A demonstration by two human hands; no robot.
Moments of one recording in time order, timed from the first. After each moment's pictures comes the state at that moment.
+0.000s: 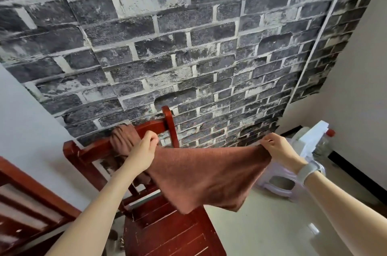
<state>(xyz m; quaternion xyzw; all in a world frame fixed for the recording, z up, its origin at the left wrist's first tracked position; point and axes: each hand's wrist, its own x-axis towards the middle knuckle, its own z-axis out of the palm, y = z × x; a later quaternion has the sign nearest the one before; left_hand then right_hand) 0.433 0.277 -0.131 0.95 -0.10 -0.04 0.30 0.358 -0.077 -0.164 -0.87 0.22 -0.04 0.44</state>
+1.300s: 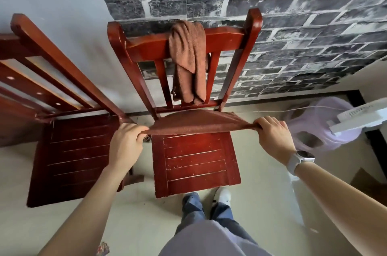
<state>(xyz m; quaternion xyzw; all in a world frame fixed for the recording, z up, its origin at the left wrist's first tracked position) 0.336 0.472 -0.305 0.98 0.03 0.03 0.20 0.373 0.099 -0.290 -0.99 -0.05 0.07 0.10</state>
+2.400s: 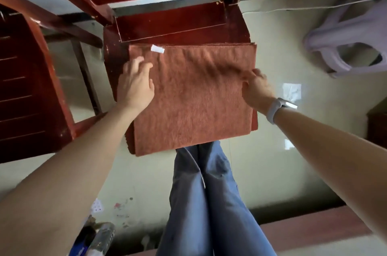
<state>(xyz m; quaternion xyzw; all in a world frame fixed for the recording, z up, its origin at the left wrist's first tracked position) 0.360 0.409 -0.597 0.97 0.01 -0.18 0.17 0.364 0.118 -0.591 -0.94 0.07 0.30 0.17</state>
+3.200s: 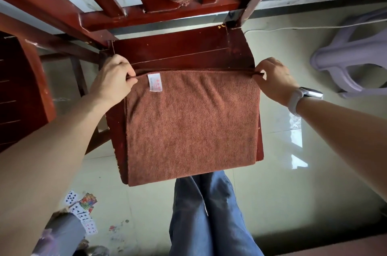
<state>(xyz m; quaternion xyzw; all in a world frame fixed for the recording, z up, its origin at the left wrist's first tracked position) 0.434 0.454 -0.625 0.97 -0.01 -0.19 0.16 0.451 0.082 -0.611 -0.95 -0.02 0.26 0.15</state>
